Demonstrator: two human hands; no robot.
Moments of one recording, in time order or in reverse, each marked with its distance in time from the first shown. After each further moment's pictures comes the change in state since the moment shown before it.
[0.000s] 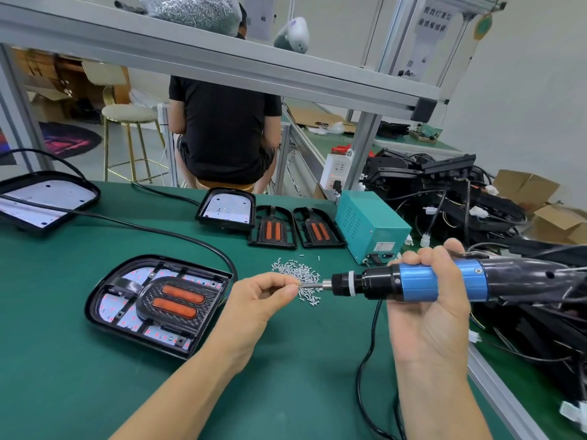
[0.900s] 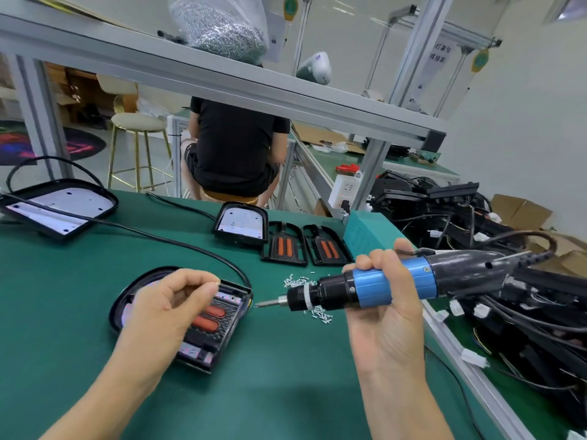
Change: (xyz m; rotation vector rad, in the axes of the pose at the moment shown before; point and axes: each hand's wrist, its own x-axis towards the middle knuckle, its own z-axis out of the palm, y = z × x) left_hand -0.034 0.045 -0.091 0.154 0.301 0.185; right_hand -0.025 0.035 0.049 -0.009 -0.117 0.118
